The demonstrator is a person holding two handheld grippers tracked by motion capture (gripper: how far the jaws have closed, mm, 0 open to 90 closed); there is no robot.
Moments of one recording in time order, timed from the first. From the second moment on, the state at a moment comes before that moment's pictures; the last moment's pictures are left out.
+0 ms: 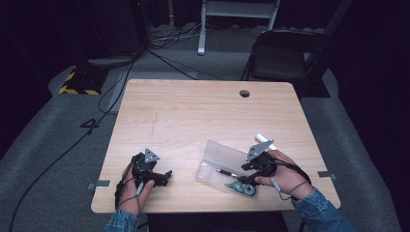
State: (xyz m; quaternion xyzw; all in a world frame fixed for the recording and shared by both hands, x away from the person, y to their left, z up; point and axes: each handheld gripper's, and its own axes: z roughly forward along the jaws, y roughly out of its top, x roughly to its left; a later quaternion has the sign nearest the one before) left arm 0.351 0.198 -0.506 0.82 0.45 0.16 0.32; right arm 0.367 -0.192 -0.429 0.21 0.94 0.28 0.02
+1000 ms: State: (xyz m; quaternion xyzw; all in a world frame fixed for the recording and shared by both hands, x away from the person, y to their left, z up) left arm 0.351 0.198 -0.506 0.82 0.45 0.16 0.32; right arm 0.382 -0.241 -0.391 0.31 0.86 0.39 0.11
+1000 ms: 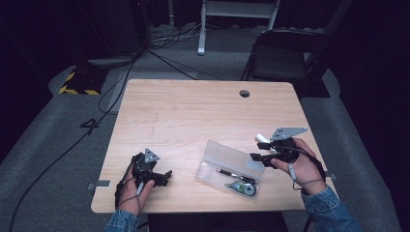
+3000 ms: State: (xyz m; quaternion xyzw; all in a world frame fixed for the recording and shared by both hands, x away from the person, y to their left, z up) left arm 0.351 0.198 -0.506 0.82 0.45 0.16 0.32; right arm 0.444 -0.303 -0.478 0.45 0.83 0.28 0.16
